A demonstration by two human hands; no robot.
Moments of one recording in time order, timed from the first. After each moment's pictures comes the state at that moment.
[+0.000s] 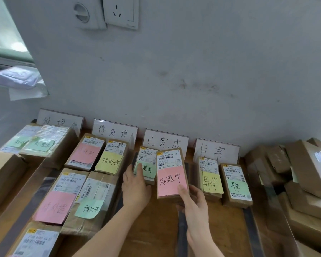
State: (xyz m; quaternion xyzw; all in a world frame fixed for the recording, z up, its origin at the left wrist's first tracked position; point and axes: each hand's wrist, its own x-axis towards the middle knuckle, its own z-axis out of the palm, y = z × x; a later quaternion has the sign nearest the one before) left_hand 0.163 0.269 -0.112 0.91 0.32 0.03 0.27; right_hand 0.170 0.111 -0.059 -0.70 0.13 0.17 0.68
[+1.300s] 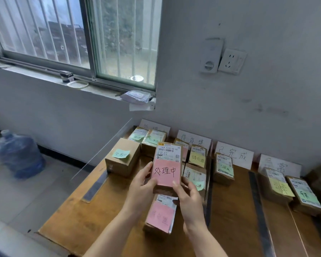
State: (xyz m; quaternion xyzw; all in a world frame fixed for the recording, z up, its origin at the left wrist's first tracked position) left_hand -0.171 0.434 0.004 0.65 0.27 0.21 0.68; right_hand -0.107 0.317 0.002 -0.71 -0.07 0.22 0.66
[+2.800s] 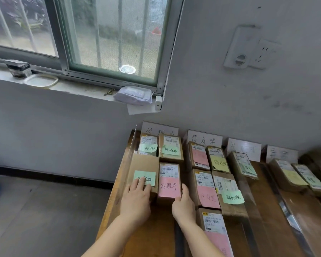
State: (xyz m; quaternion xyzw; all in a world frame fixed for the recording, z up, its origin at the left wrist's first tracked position) left_hand -0.139 0.666 -0.081 0.98 0.14 -0.04 0.14; right_hand -0.086 0.529 -0.078 -0.92 0.02 0.15 0.36
